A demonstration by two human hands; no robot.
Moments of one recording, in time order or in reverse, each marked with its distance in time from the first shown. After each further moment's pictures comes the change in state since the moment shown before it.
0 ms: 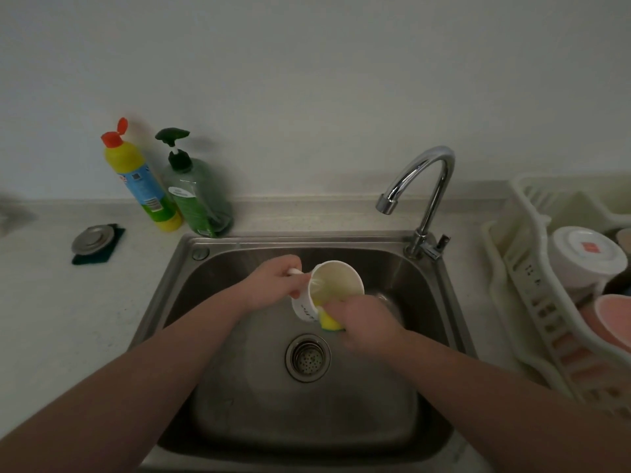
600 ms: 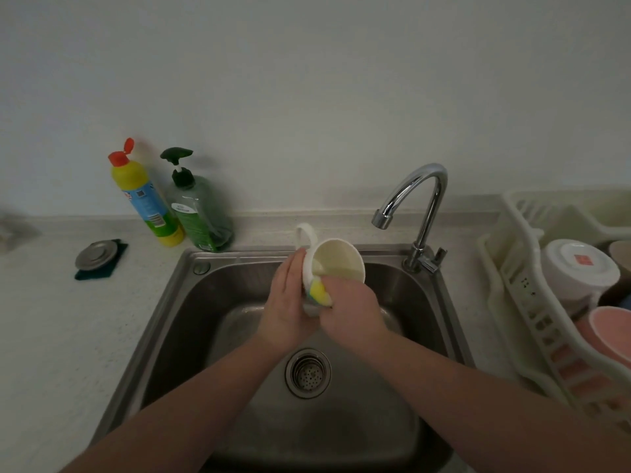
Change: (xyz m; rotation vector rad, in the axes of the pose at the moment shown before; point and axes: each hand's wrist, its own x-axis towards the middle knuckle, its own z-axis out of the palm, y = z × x) left_hand -0.003 -0.015 0.055 0.287 0.605 0.480; right_hand 0.011 -0.025 -0.029 0.359 0.463 0.194
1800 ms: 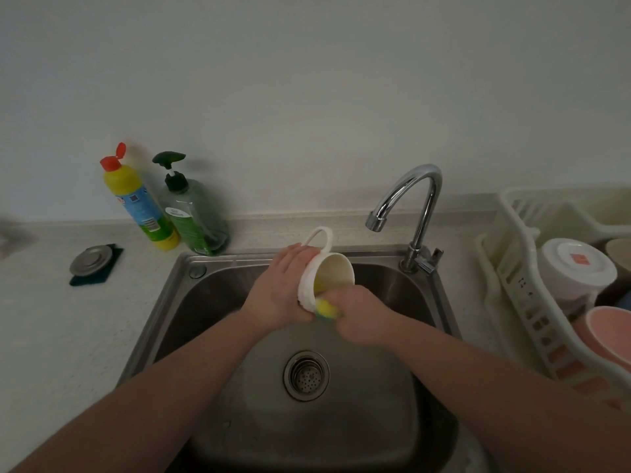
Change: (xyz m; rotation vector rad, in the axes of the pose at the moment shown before) left_hand 0.041 -0.013 -0.013 0.190 -0.120 0.495; right_hand 0.014 0.029 -0.018 0.005 -0.424 -0.100
